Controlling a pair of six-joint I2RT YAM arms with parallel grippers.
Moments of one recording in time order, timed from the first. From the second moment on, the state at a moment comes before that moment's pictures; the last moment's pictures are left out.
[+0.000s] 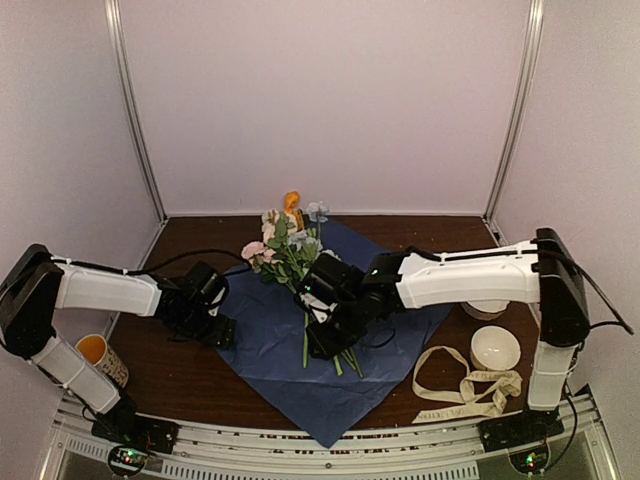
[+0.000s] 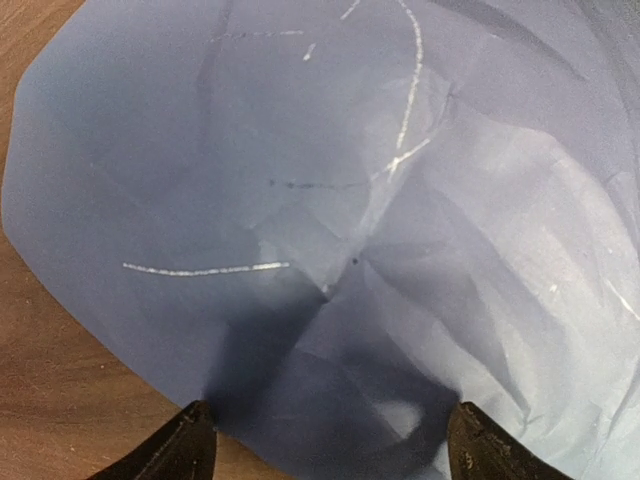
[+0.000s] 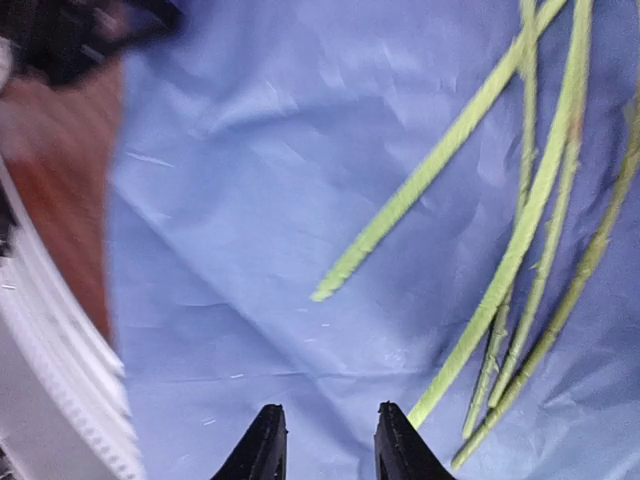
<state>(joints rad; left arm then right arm) -0.61 1.50 0.70 -0.40 -0.16 -0.35 1.11 1.94 1.47 -0.69 -0.07 0.47</state>
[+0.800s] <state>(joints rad) -0.69 1.98 1.40 -0.62 -0.23 -0.14 0.85 1.97 1.44 -0.68 -0.05 0.50</state>
